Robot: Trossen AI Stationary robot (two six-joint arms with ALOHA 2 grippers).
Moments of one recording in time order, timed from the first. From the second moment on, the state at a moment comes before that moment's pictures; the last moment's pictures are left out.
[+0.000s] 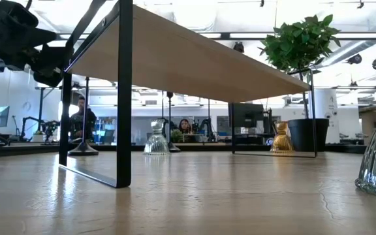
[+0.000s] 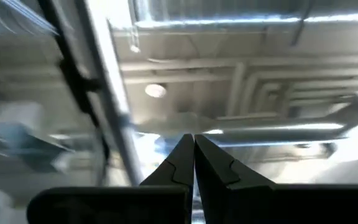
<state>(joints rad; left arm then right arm) -0.16 0.00 0.01 0.02 -0.02 -0.16 0.07 0.08 0.20 1.02 0.10 -0.03</state>
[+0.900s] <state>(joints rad) -0.16 0.00 0.01 0.02 -0.02 -0.12 0.07 0.72 1.08 -0.06 0.61 -0.28</state>
